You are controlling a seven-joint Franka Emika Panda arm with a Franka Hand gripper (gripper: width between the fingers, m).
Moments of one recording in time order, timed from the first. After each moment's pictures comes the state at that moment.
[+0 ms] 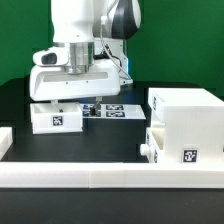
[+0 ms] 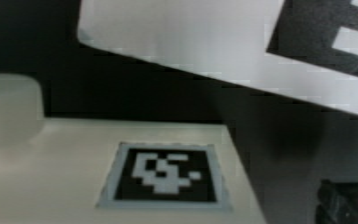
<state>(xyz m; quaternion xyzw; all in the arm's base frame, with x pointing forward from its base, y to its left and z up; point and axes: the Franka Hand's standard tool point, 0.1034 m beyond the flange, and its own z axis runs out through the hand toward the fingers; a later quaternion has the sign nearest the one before) 0.373 -0.086 0.007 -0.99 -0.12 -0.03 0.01</state>
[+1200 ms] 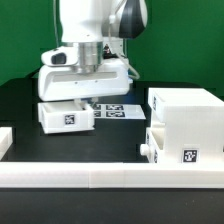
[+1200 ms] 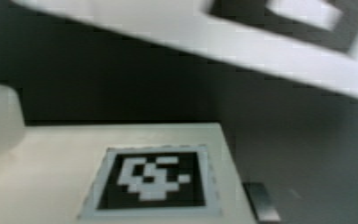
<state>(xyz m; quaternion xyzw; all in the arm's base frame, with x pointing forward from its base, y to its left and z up) 0.398 -0.044 0.029 -0.99 -0.14 -0.02 0.01</state>
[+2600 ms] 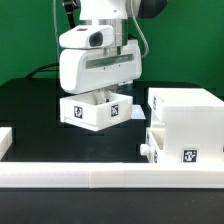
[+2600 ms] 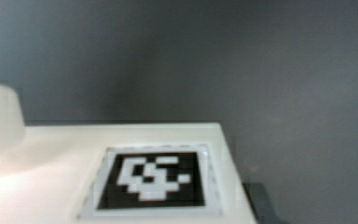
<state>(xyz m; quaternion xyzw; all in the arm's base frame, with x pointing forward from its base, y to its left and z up) 0.476 -0.023 0.060 -0.89 -0.46 -0.03 0.01</state>
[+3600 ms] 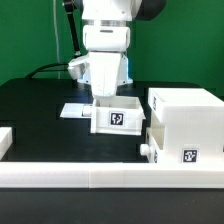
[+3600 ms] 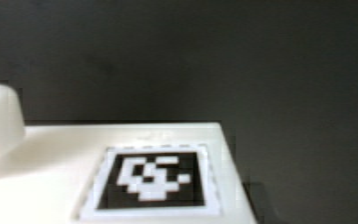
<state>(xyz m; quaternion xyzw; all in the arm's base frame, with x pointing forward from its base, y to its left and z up) 0.498 -0.025 0.058 -0.72 -0.69 -0.01 -0.02</state>
